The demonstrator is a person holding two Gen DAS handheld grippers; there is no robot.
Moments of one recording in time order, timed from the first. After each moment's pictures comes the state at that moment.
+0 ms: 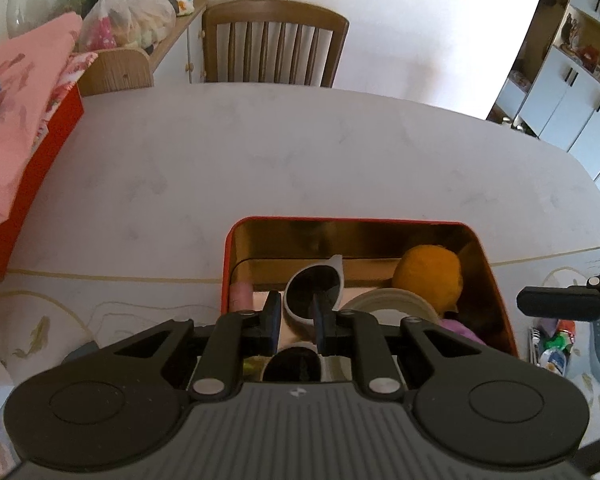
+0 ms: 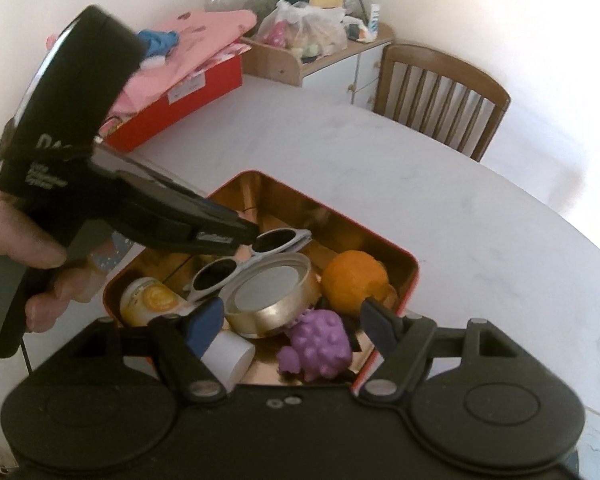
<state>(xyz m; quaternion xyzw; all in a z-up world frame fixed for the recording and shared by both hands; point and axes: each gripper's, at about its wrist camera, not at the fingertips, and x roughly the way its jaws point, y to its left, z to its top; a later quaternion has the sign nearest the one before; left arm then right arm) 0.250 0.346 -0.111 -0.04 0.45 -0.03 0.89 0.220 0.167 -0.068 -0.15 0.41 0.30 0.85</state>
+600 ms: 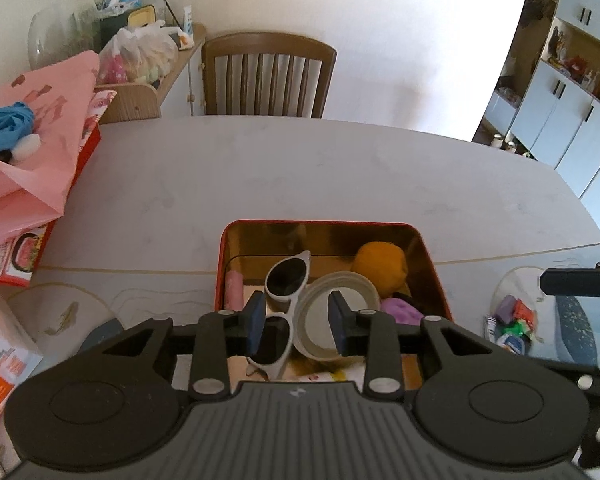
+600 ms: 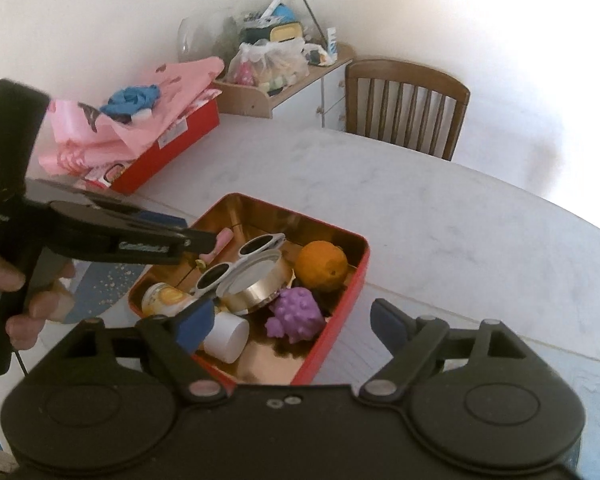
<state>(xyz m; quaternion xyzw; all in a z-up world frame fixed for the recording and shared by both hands) 0.190 0.330 -0.066 -0.03 0.42 -0.03 0.91 0.184 0.105 -0.035 -0.07 0.39 0.28 0.87</state>
